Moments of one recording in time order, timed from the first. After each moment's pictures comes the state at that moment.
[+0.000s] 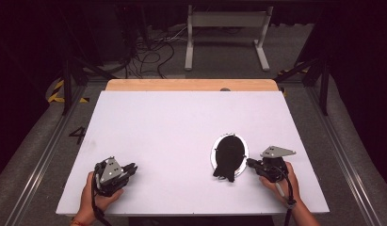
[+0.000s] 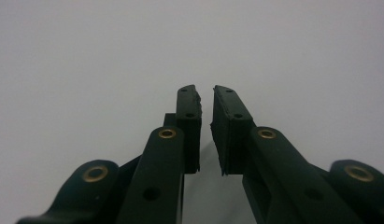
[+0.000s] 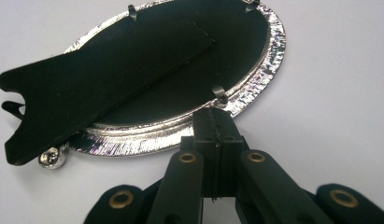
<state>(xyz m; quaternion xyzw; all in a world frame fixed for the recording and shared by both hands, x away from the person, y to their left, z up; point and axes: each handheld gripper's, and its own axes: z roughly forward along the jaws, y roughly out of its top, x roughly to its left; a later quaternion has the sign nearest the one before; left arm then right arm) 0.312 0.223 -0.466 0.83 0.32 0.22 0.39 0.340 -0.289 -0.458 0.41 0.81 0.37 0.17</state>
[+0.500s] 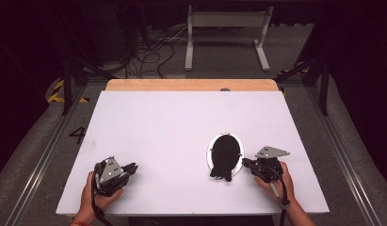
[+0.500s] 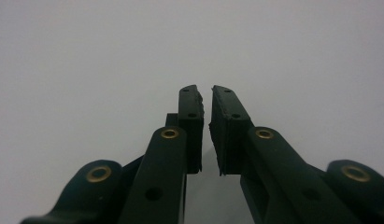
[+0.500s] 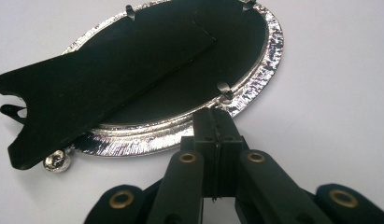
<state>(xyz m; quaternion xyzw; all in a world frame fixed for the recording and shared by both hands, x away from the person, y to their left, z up) 0.312 0.222 -0.465 0.83 0.32 0.22 0.40 0.341 -0.274 -0.459 0.41 0.81 0.37 0.18</state>
